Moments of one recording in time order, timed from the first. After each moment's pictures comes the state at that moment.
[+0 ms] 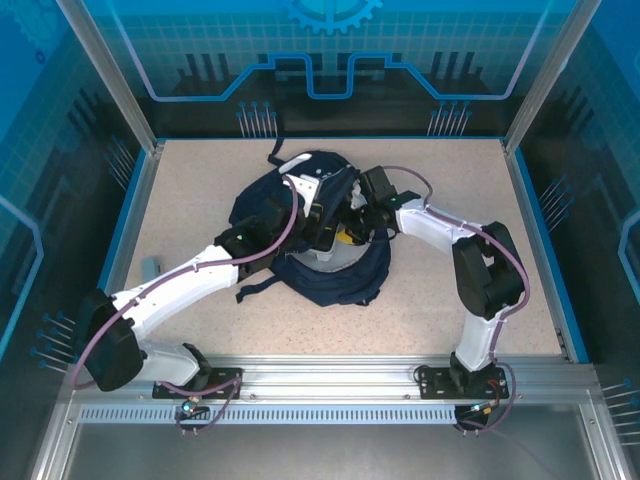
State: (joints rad) left arm -0.72 1.36 1.08 -0.21 -0.27 -0.23; right arm 0.48 1.84 1.28 -0.39 -0.58 0.83
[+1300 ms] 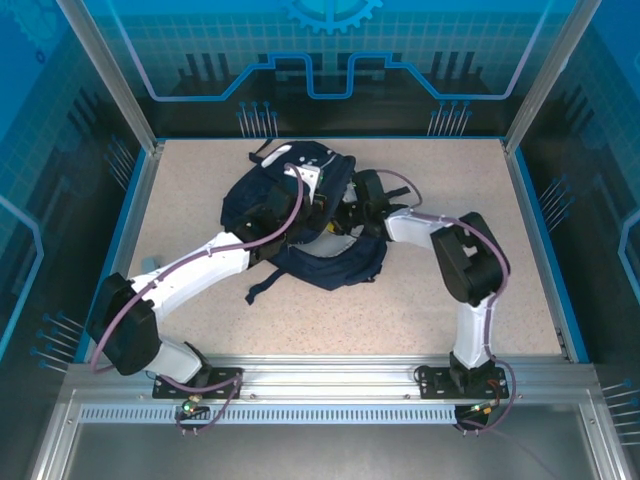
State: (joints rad) left arm -0.67 1.47 1.14 -0.17 -0.21 -0.30; right arm 0.49 1.94 1.20 0.14 -0.58 1.12
